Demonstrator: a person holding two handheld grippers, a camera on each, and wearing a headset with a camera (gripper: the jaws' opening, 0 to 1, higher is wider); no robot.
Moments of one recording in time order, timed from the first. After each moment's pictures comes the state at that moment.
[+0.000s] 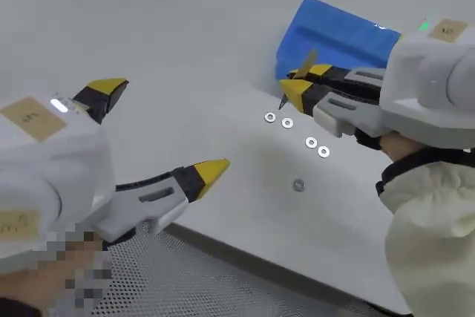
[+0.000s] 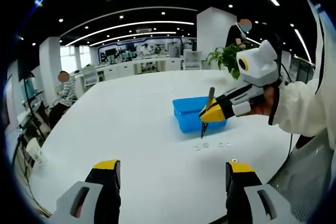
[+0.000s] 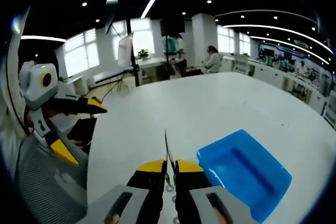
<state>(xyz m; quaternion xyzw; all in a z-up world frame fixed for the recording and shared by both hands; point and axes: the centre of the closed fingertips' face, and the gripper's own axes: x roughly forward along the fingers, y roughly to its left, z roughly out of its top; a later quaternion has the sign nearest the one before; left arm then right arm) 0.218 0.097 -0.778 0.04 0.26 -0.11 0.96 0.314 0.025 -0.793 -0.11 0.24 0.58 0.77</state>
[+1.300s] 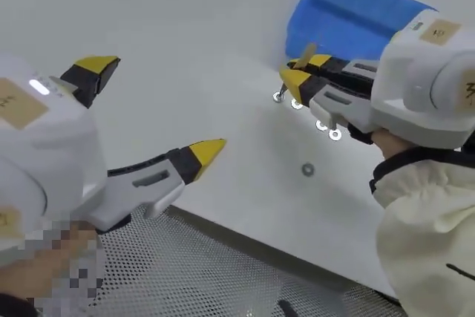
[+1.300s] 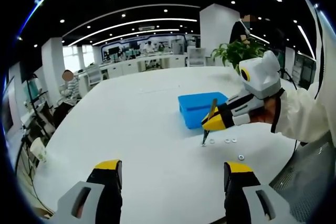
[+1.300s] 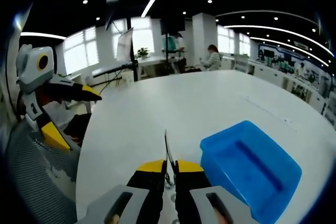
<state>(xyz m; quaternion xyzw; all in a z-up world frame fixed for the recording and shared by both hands) 0.219 0.105 -0.784 0.05 0.28 -0.09 0.96 0.312 0.030 -0.823 -0.13 0.23 0.57 0.78</state>
